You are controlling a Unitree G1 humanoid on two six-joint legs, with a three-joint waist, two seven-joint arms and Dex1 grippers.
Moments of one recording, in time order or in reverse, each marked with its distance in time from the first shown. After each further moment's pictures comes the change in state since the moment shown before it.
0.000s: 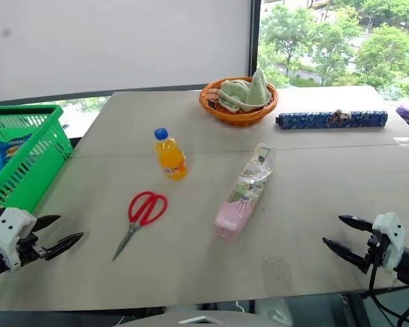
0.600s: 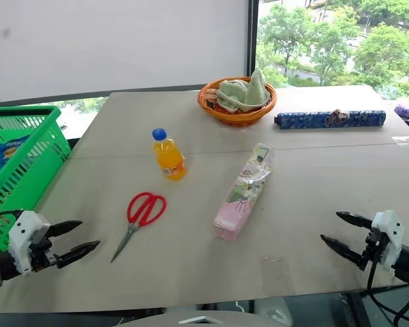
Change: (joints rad) left arm 0.106 -0.014 -0.037 -0.224 -0.103 0.179 -0.112; right arm -0.043 0.024 -0.001 0.003 0.010 -0.027 0.018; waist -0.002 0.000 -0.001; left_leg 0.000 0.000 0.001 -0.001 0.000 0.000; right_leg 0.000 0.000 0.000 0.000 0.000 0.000
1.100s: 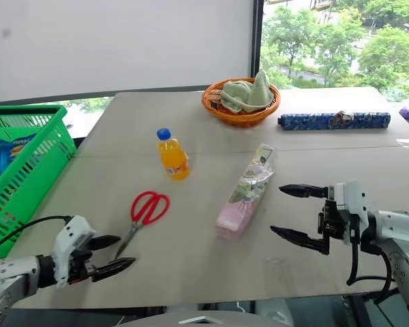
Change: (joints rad) left arm 0.104 -0.027 -0.167 -0.550 0.043 0.445 0.300; right arm -0.105 -0.079 0.130 -0.712 0.241 0.368 -0.089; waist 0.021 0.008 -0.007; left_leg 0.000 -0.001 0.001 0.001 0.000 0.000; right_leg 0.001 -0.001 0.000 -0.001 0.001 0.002
